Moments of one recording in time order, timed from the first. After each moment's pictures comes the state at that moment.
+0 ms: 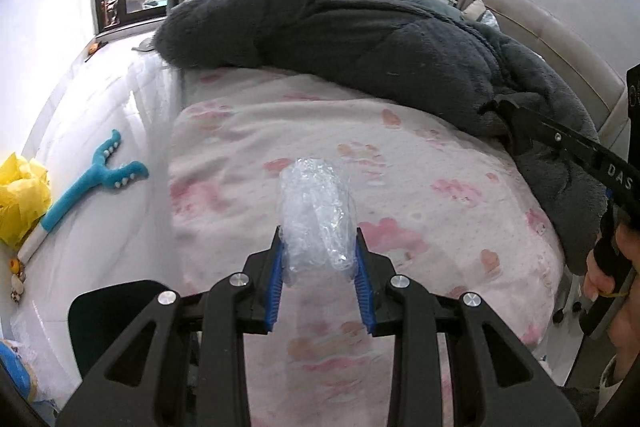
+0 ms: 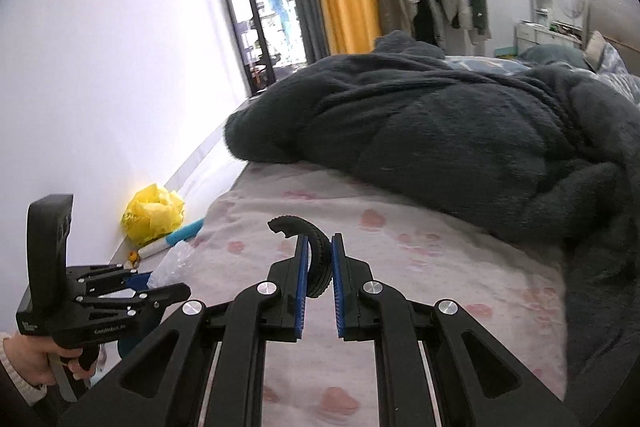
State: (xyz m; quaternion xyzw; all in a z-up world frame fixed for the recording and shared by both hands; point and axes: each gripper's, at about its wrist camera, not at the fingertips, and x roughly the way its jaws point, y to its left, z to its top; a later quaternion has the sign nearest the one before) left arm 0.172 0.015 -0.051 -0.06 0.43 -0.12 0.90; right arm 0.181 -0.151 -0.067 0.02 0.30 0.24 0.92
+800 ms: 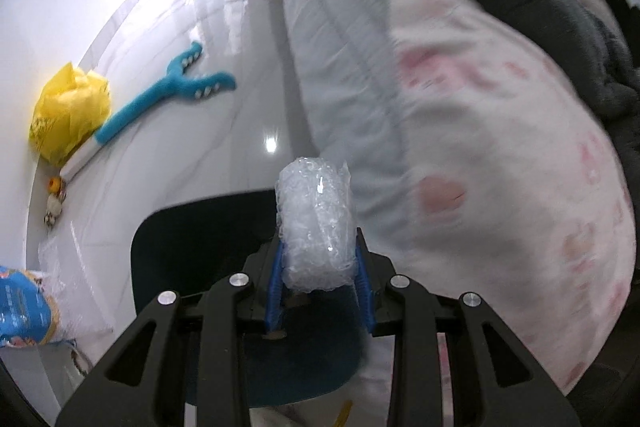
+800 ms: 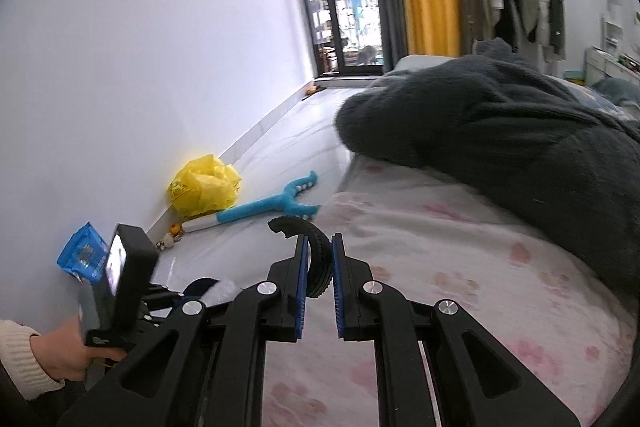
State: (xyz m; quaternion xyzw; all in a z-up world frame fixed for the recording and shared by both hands) left arm 0.156 0.153 -0.144 -0.08 0.53 0.00 0.84; right arm 0.183 -0.002 -0.064 -0.02 0.31 0.34 0.89
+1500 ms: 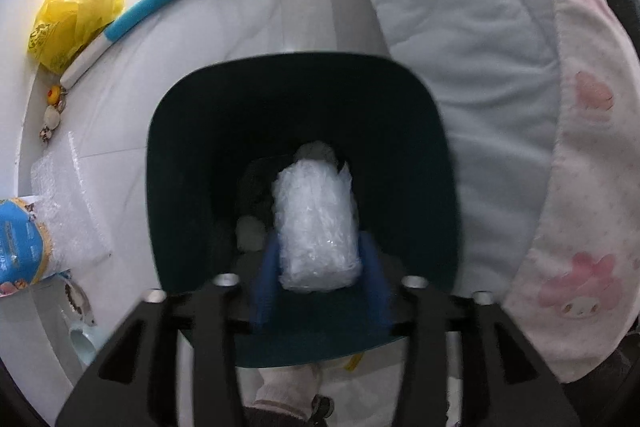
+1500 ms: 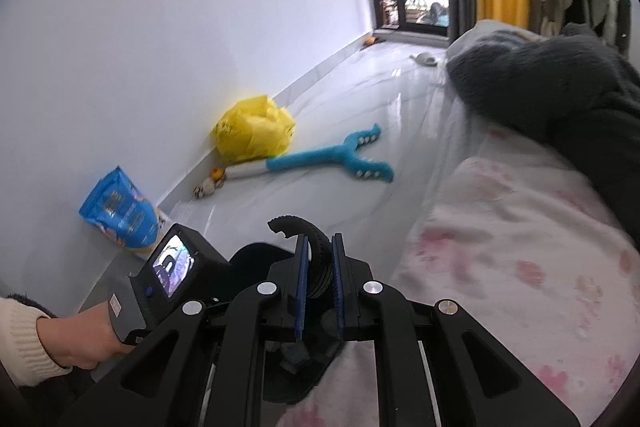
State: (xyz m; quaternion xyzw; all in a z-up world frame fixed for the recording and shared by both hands) left arm 0.124 0.218 -0.222 -0.12 0.65 0.02 0.75; right arm 0.170 0.122 -0.109 -0.08 0.38 0.42 0.82
